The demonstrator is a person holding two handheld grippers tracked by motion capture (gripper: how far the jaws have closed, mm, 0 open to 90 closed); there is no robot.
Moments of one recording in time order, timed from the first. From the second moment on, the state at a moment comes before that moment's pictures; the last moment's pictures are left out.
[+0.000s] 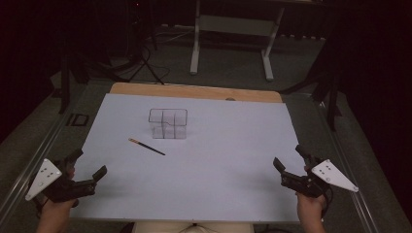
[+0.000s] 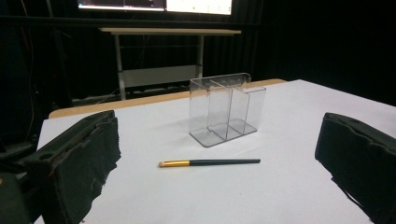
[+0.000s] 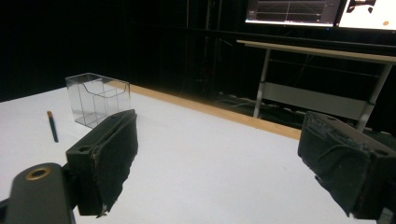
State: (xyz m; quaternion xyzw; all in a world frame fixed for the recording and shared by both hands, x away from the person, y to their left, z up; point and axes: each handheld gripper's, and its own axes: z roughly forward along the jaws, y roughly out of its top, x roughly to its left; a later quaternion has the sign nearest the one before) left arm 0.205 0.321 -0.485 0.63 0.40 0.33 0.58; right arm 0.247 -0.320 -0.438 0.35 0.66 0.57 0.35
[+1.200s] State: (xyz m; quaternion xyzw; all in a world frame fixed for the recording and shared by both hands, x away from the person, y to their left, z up) left arm 0.204 0.329 -0.481 0.62 0.40 0.30 0.60; right arm 0.249 -0.318 -0.442 0.35 0.67 0.56 0.34
